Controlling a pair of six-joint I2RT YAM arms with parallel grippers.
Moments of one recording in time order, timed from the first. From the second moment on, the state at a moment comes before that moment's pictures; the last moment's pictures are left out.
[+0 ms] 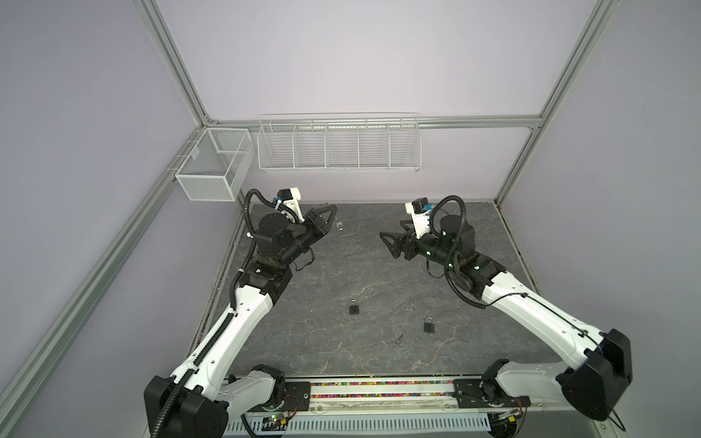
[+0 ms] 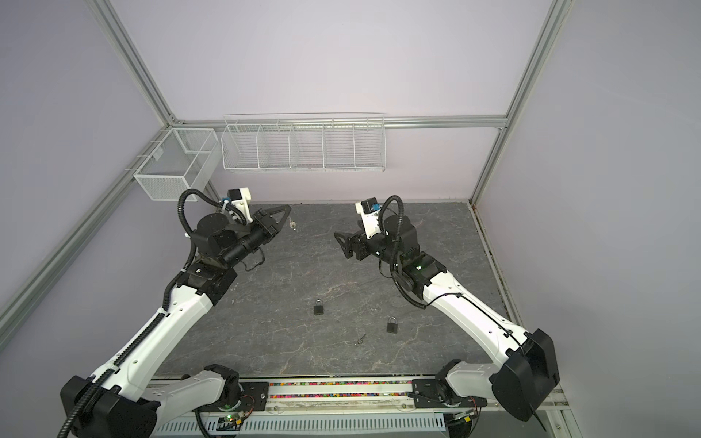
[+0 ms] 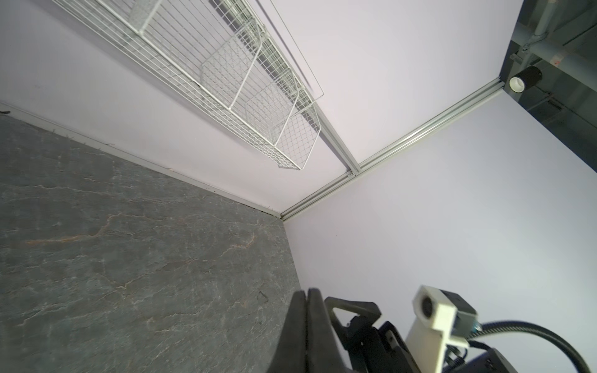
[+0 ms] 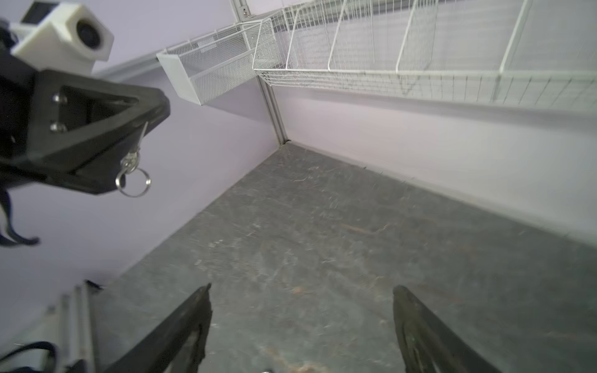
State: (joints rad) left arm -0.40 1.15 1.04 0.13 0.31 -0.95; right arm 0.61 1.30 1.10 -0.04 -0.27 0.33
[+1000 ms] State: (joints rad) left arm -0.53 1.18 0.99 0.25 0.20 -1.02; right arm 0.68 1.54 1.20 0.35 -0.65 1.03
